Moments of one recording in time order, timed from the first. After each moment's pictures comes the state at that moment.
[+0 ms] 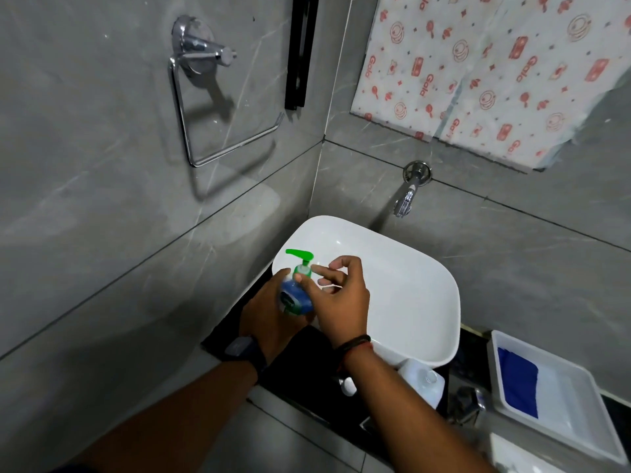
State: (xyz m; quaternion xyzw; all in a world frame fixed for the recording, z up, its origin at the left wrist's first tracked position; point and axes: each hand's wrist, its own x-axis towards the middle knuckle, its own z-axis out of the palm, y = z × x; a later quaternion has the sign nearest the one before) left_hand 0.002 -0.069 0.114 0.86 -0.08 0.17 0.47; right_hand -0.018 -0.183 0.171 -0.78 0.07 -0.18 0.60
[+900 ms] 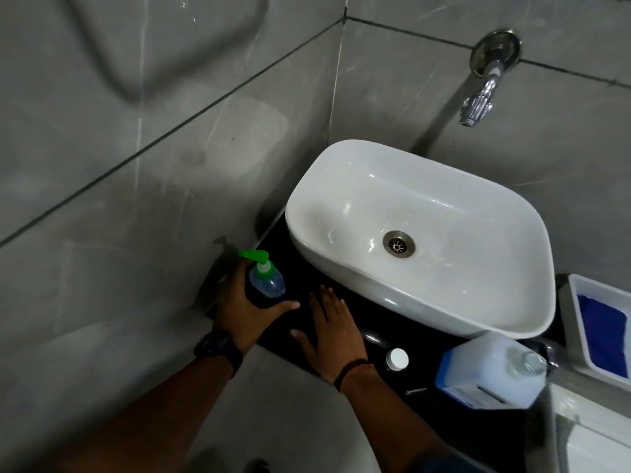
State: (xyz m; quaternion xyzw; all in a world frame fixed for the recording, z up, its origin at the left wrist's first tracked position) left_hand 0.041 -0.009 -0.037 0.84 -0.01 0.09 0.54; right_hand -0.003 -0.184 -0.077 -0.98 -0.10 -0.02 0.17
